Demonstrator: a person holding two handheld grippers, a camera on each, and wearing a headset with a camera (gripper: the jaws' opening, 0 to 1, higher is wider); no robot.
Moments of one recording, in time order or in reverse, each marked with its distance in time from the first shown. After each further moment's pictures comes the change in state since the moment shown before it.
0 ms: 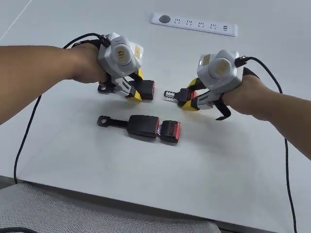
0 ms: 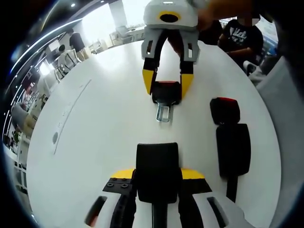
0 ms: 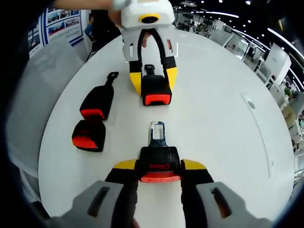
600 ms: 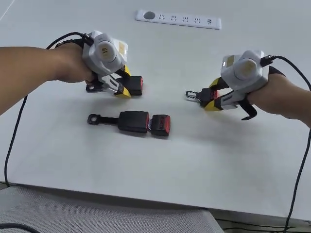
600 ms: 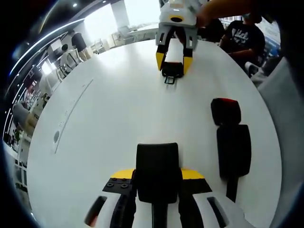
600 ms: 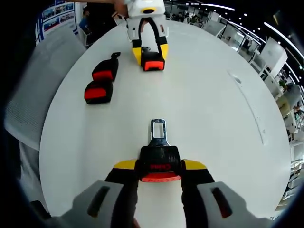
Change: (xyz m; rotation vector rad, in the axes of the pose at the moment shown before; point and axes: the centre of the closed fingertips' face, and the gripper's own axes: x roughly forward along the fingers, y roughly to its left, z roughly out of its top) left arm 0.000 0.002 -0.001 -0.012 -0.005 0.015; right arm -0.044 -0.003 -0.073 0.031 0.092 -0.045
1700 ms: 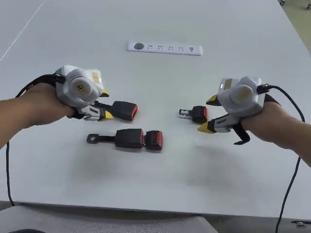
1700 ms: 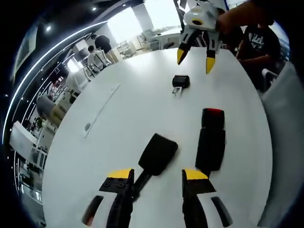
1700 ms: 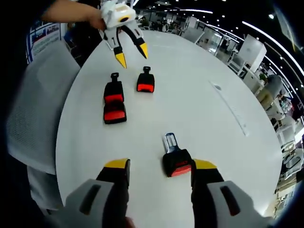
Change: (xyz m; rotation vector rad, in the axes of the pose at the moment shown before) left arm -0.093 -0.045 -0.002 -0.099 -0.036 0.271; right arm -0.061 0.047 0.029 0.130 -0.098 -0.168
